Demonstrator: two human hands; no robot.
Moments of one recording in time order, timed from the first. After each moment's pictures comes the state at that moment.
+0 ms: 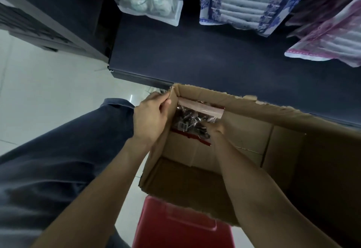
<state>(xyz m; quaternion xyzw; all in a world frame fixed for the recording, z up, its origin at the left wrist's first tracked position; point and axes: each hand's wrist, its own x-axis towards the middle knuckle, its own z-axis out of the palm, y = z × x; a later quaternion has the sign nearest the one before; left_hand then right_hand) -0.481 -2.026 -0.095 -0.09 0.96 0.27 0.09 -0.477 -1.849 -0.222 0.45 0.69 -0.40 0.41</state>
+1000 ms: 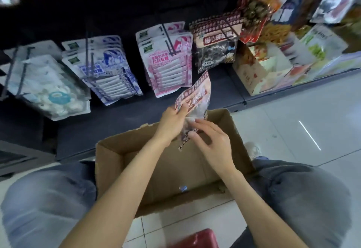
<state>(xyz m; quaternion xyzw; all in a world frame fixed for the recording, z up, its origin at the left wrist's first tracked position) -0.419 -1.765 0.108 0.06 0.80 0.52 0.28 -0.320 -1.668 0.049 0.14 0.86 -0.45 -0.18</state>
